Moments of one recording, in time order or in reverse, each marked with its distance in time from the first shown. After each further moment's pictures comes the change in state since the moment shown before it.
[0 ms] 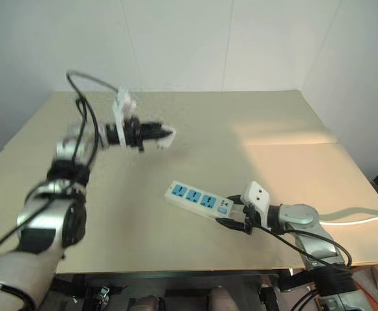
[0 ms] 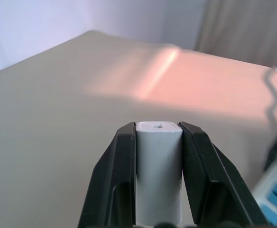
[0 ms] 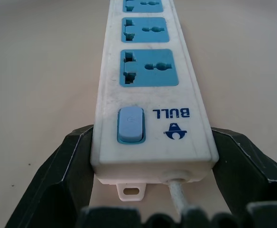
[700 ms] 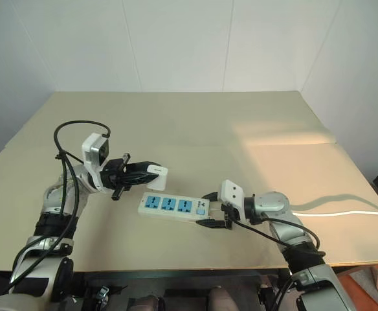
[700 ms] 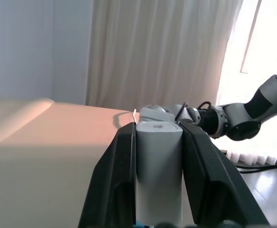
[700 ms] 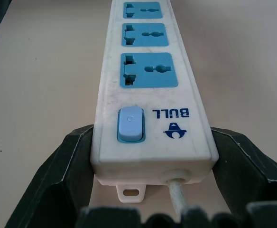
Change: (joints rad) left arm 0.334 0.053 -0.049 -0.404 -0.424 0.079 -0.267; right arm -0.209 0.119 0.134 0.247 -0.073 -0.197 0.152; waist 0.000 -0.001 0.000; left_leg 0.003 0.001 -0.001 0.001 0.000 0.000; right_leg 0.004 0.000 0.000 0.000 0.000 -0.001
